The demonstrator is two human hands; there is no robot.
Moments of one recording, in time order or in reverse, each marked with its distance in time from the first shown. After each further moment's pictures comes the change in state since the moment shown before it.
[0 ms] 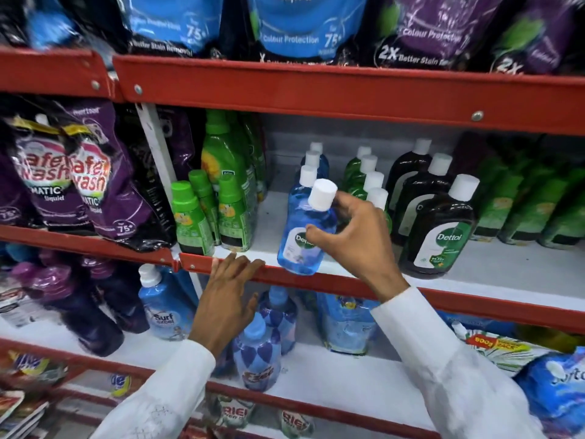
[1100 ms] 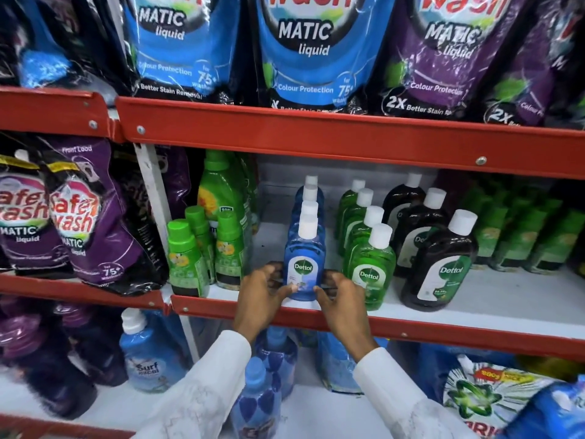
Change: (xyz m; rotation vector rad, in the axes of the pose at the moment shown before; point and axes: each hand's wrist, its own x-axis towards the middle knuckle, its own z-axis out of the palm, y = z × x) left_hand 0.094 0.026 0.013 -0.616 0.040 -0.118; right_hand -0.010 0.075 0.065 -0.228 0.053 0.269
